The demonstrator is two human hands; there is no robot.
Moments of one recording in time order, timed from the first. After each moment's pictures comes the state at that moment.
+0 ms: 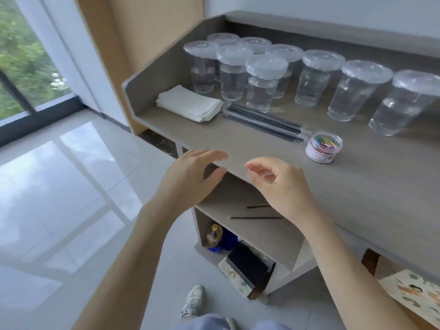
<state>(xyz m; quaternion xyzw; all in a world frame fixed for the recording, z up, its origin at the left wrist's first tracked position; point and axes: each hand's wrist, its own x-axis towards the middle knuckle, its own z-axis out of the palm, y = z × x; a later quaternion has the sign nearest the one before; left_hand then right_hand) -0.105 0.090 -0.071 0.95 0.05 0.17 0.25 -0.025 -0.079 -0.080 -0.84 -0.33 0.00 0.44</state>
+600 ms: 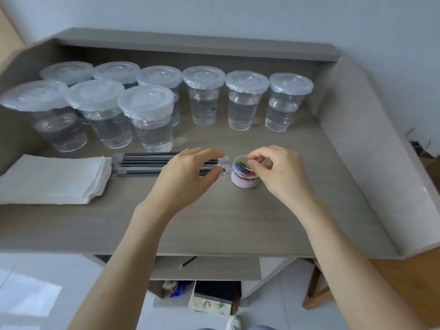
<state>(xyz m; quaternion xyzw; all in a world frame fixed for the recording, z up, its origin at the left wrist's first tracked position) 0.085 0.060 -0.064 0.91 -0.24 0.13 0.32 0.071 -0.132 -0.058 -0.93 -0.03 -0.17 0.34</state>
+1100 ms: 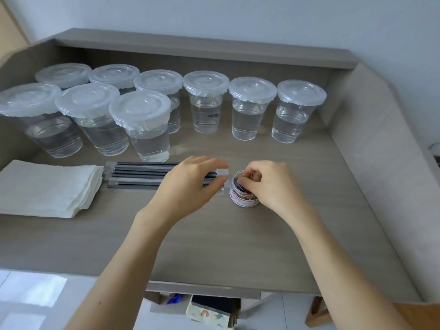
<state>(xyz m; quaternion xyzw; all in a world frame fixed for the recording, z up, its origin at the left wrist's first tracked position) 0.115 0.042 -0.075 0.92 -0.23 0.11 0.30 0.108 -0.135 -0.061 -0.96 -0.02 -0.04 0.26</state>
